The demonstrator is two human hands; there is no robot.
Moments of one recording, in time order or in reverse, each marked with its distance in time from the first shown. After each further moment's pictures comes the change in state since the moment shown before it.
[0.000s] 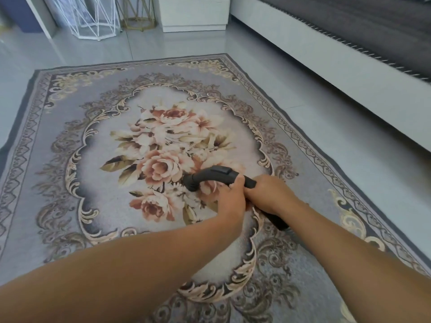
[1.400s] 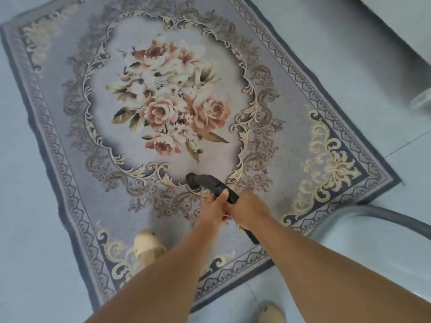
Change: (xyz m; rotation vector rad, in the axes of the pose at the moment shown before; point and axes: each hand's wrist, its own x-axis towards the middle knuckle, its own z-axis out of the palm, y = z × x) left_hand -0.196 -0.029 -0.064 0.240 0.040 -0.428; right_hand -0.216 -0.008 0.040 0.173 -0.322 0.368
